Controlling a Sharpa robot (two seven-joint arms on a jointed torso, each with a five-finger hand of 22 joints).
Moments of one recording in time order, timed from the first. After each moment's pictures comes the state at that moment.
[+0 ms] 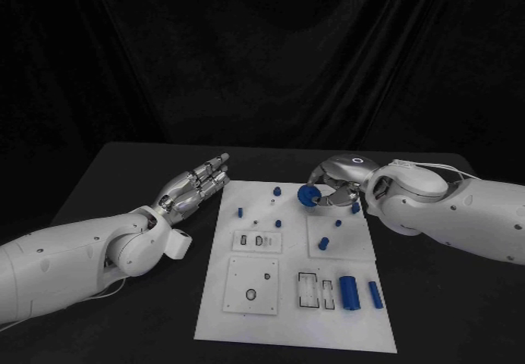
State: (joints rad) left arm 1.21 -0.91 -0.22 1.46 -0.16 -0.02 0.63; left_hand 1.53 0.28 -0.13 0.27 0.54 0.16 0.02 0.02 0.02 0.00 -0.01 0.01 0.00 0.00 0.08 0.00 0.00 0.16 0.00 0.20 0.00 0.00; right arm 1.40 -0.77 -0.25 1.46 -1.54 -0.31 -0.06; right_hand 1.27 -0.08 0.26 0.05 0.55 0.93 0.13 0.25 0.07 1.47 -0.01 1.57 1.31 1.46 -0.07 1.57 1.31 0.05 1.46 0.04 1.44 1.31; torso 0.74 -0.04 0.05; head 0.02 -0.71
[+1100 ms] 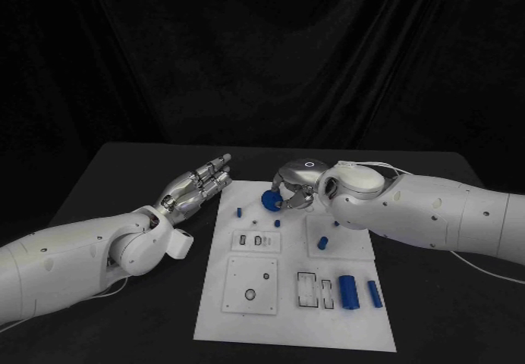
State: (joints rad) left arm 1.21 -0.89 -0.22 1.44 -0.16 -0.01 0.63; left_hand 1.53 0.28 -0.12 0.28 0.54 0.16 0.02 0.02 0.02 0.00 -0.01 0.01 0.00 0.00 0.08 0.00 0.00 0.16 0.00 0.20 0.00 0.00; right arm 1.37 -0.51 -0.24 1.27 -1.56 -0.25 -0.06; right_hand 1.25 -0.08 0.28 0.07 0.48 0.94 0.13 0.16 0.11 1.47 0.01 1.57 1.31 1.47 -0.05 1.57 1.31 0.05 1.47 0.06 1.41 1.31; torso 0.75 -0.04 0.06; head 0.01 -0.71
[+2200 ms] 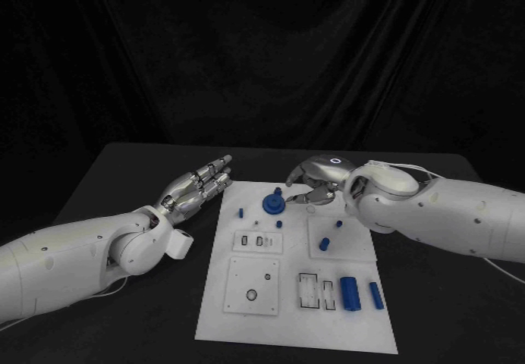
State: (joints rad) left arm 1.21 -0.91 -0.22 1.45 -0.16 0.00 0.62; left_hand 1.53 0.28 -0.12 0.28 0.54 0.16 0.02 0.02 0.02 0.00 -0.01 0.01 0.00 0.00 0.09 0.00 0.00 0.16 0.00 0.21 0.00 0.00; right arm 1.40 -0.69 -0.24 1.40 -1.45 -0.36 -0.02; right_hand 1.17 -0.06 0.19 0.16 0.08 0.85 0.11 0.14 0.27 1.46 0.01 1.57 1.31 1.46 -0.05 1.57 1.31 0.05 1.44 0.06 1.33 1.31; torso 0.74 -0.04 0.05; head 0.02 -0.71
